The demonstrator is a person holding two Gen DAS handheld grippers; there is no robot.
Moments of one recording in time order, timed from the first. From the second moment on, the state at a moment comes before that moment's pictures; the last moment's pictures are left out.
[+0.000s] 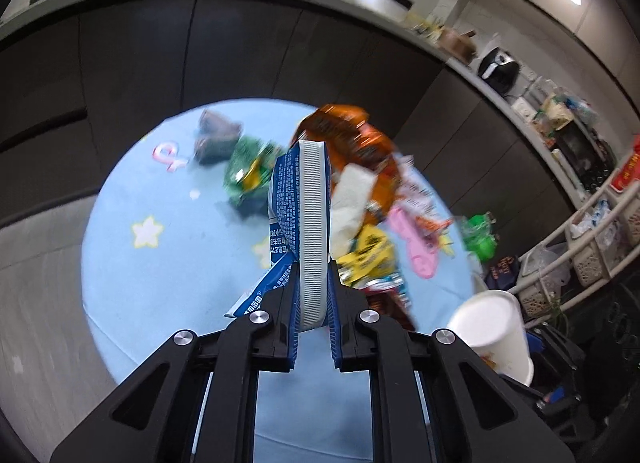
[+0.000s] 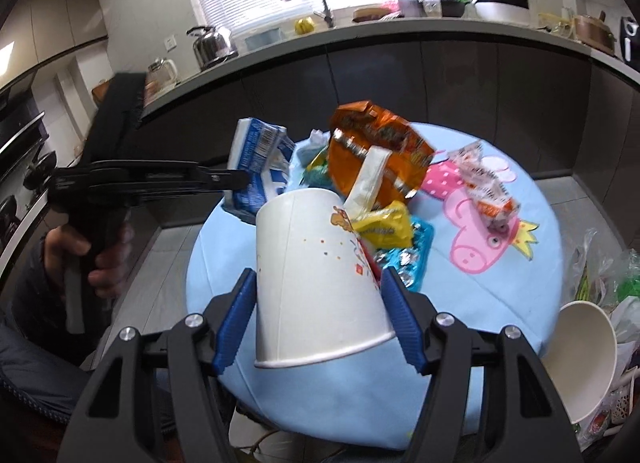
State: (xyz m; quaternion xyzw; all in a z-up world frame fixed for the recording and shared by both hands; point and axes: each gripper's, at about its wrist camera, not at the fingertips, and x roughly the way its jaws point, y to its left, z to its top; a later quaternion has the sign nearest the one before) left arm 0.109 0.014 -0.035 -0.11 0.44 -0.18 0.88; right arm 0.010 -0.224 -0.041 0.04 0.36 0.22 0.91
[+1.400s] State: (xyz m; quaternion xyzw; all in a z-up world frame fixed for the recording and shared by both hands) left arm 0.157 -0.395 -0.144 0.07 0.55 -0.45 0.70; right arm -0.005 -0.503 -0.218 0.13 0.47 -0.11 0.87
